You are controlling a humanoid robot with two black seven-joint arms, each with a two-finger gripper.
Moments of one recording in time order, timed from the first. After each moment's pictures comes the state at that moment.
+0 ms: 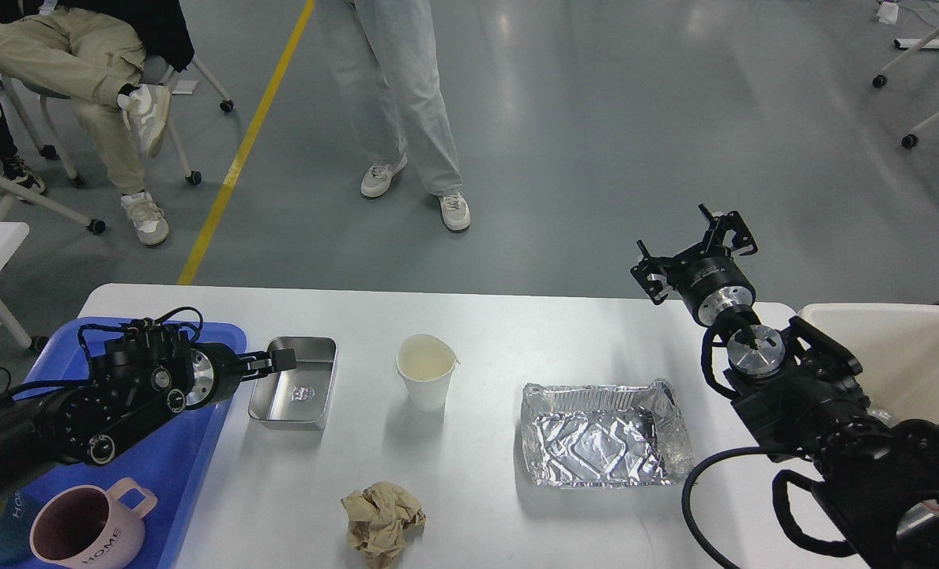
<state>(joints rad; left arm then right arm) -0.78 0.38 -0.26 -0.77 1.30 -0.28 0.14 0.86 0.00 1.06 0.16 0.19 0.45 0.08</state>
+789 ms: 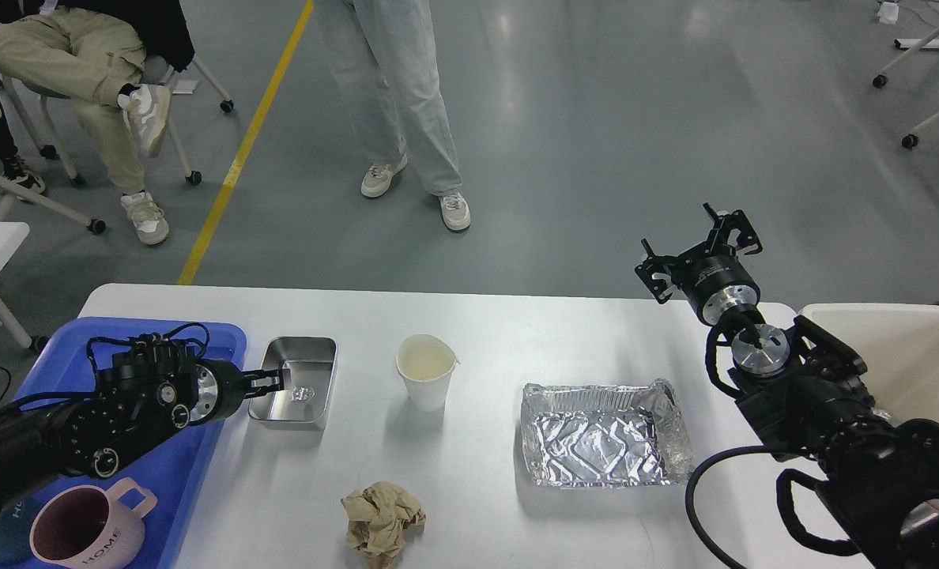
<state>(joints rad) -0.77 0.38 -0.22 -0.77 1.30 -0.29 0.13 0.86 -0.01 1.06 0.16 0.19 0.45 0.08</state>
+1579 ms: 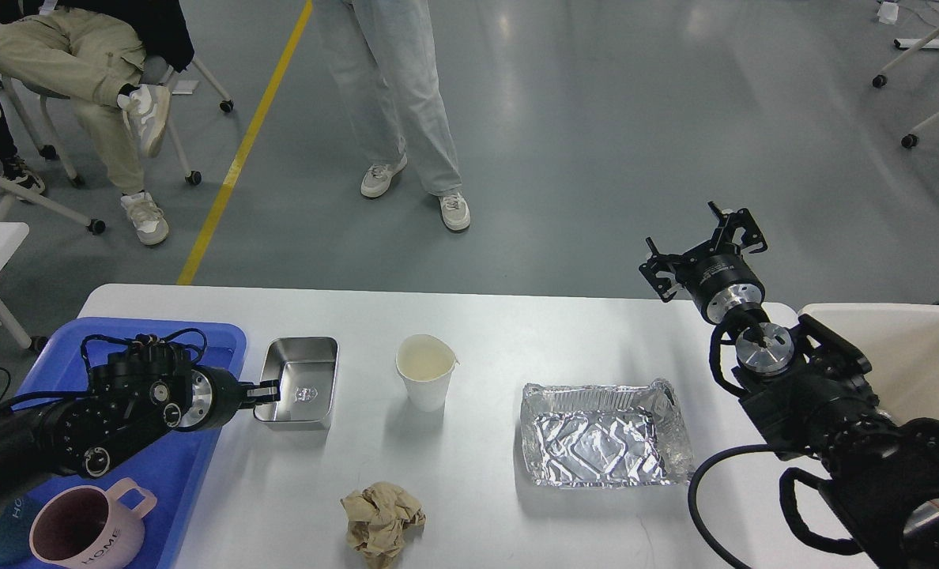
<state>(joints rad) -0.77 0.39 -0.21 -0.77 1.29 -0.38 0.12 0.86 -0.02 1.06 0.16 0.19 0.45 0.08</state>
